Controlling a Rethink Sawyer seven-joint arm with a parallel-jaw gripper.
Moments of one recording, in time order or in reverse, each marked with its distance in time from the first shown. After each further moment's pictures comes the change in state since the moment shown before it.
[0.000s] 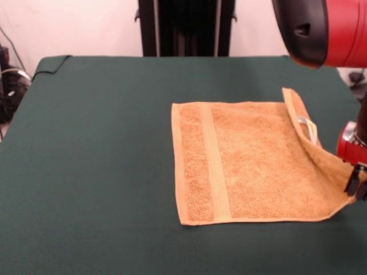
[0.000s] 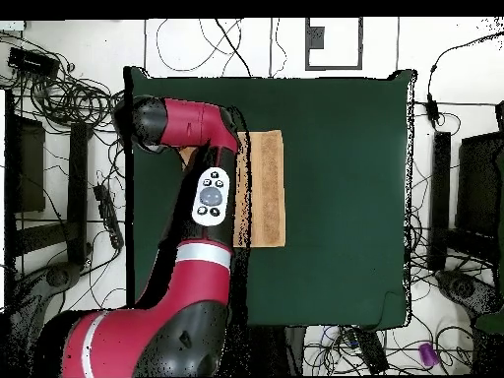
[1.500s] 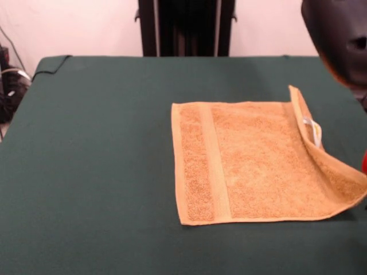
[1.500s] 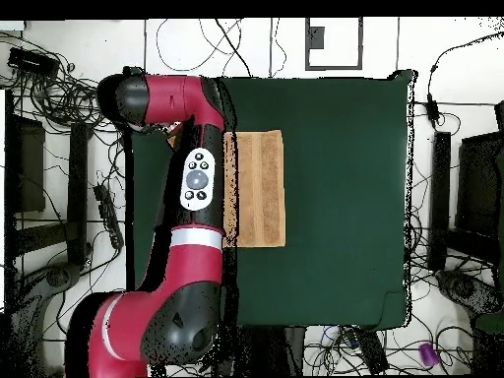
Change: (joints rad) arm -0.012 0.195 -0.204 -0.366 0.115 0.189 0.260
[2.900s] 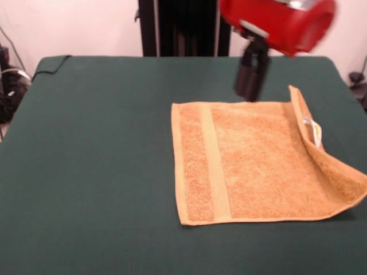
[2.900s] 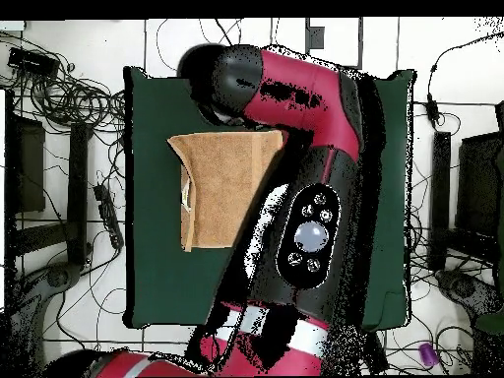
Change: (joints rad) arm -0.157 -0.539 0.111 0.505 -0.235 -0.027 -0.133
